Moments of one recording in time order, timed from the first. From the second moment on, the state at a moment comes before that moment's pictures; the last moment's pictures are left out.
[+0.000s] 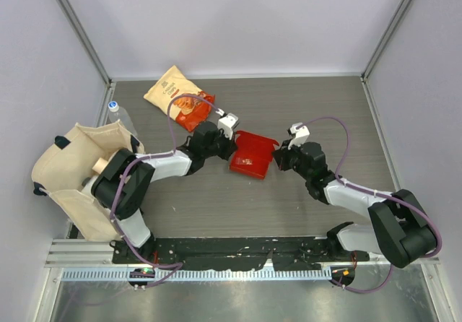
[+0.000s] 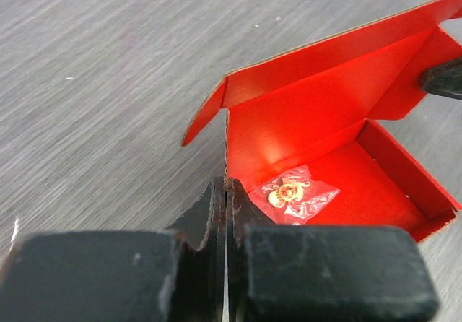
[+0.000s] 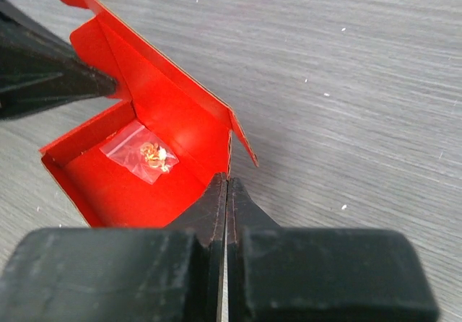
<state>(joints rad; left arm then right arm) -0.60 1.73 0.87 0.38 0.29 -0.06 0.44 1.26 0.38 0.53 -0.12 0.22</state>
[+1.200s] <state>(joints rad) -0.88 1.87 0.71 0.87 -0.66 -0.59 0.95 1.57 0.44 0.77 1.00 0.58</state>
